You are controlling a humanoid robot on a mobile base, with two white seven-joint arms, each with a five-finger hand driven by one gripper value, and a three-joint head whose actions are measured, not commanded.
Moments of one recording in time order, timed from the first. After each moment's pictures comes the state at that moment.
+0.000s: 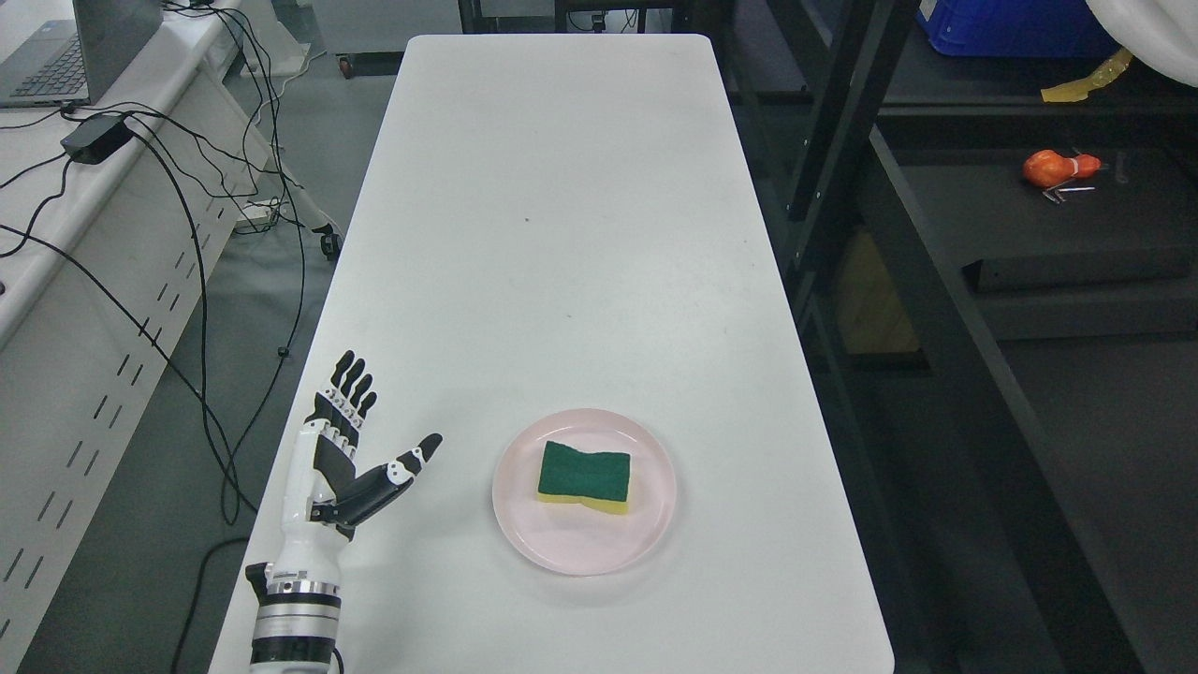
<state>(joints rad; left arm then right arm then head) 0.08 0.00 -0.02 -1.77 0.16 -0.14 0.05 -0.07 0.00 -0.21 0.00 -0.11 0.08 -0.07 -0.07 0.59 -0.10</state>
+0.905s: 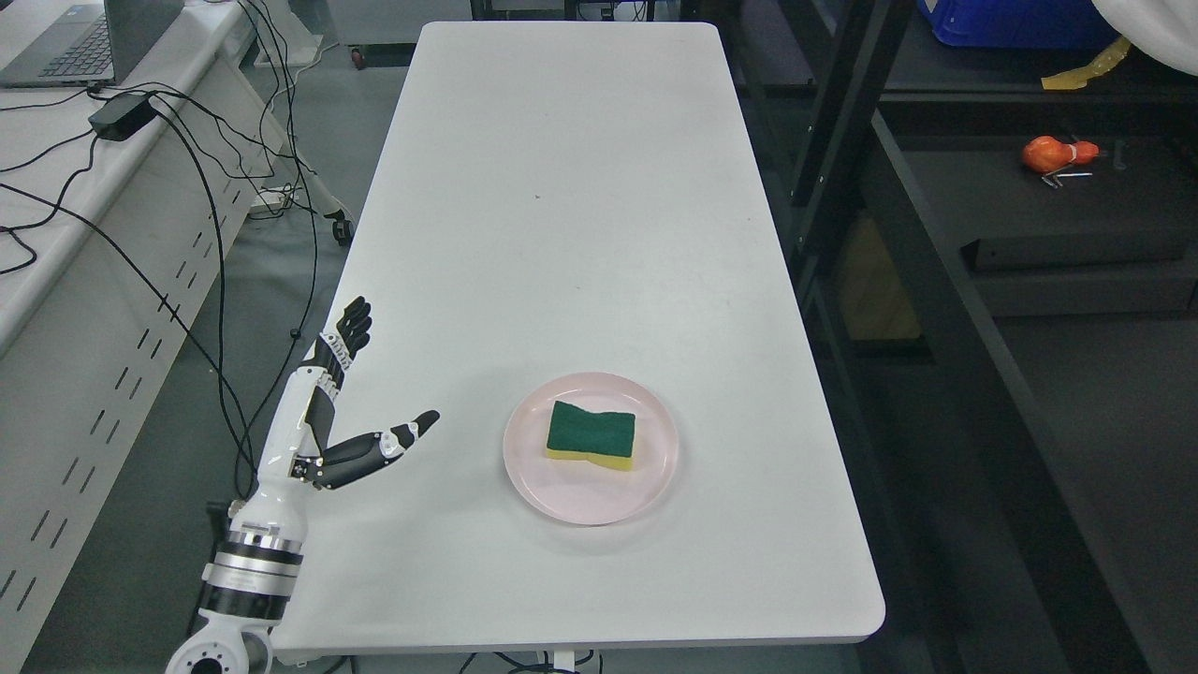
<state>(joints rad) -0.04 0.14 0.01 -1.74 -0.07 -0.28 -0.18 -0.07 0.00 -0.21 0.00 -0.11 0.08 -0.07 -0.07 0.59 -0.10</state>
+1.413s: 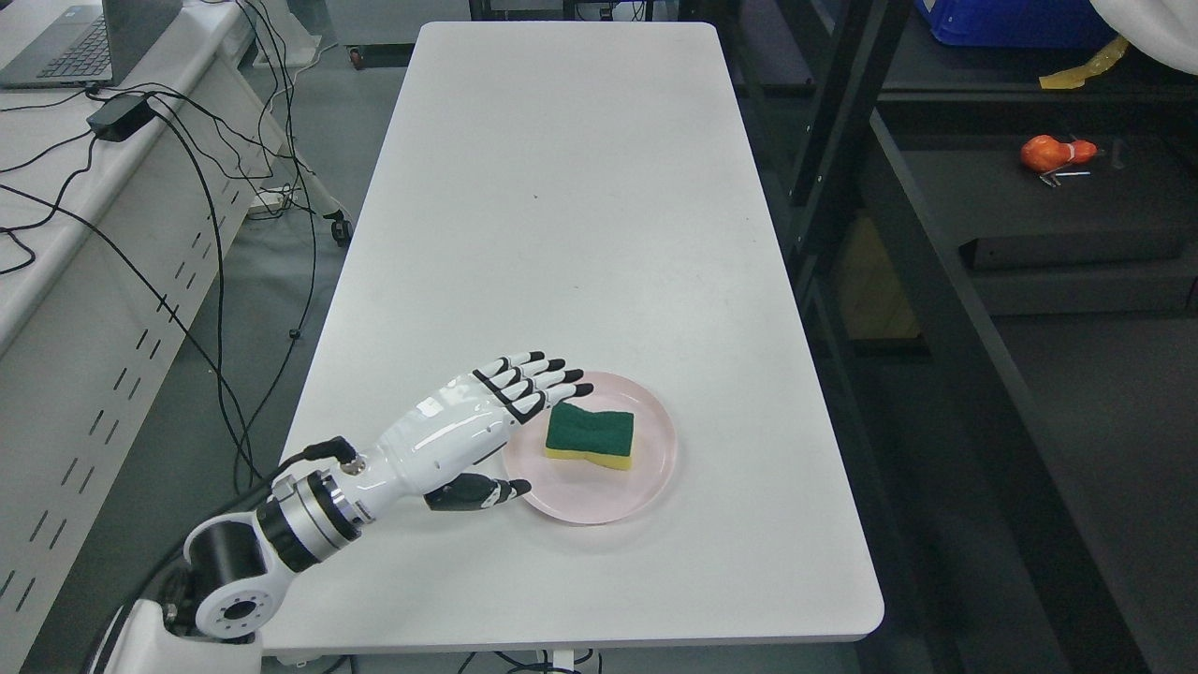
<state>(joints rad) -0.28 0.22 -0.09 -1.72 -0.79 -0.74 -0.51 -0.07 0.00 -0.21 0.00 -0.11 0.08 -0.07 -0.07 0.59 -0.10</state>
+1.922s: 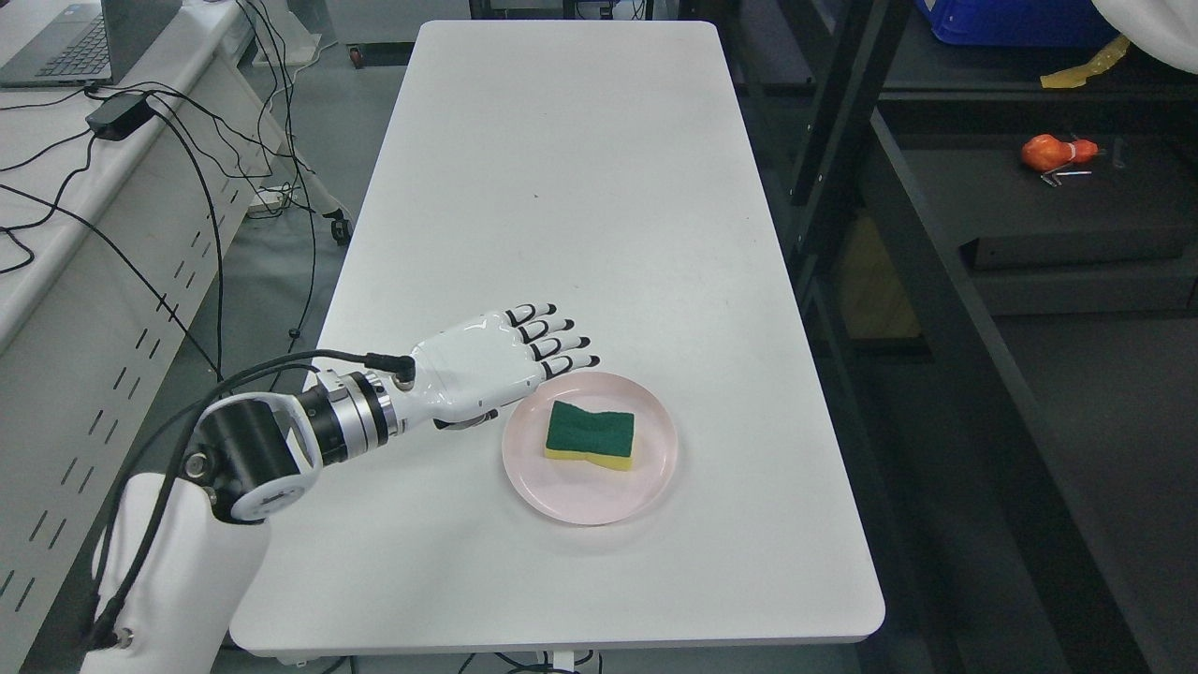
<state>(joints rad) -0.53 0.28 -0.22 -1.67 -1.12 -0.75 -0.56 -0.07 0.00 -0.21 0.00 -0.11 0.08 -0.07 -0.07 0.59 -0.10</state>
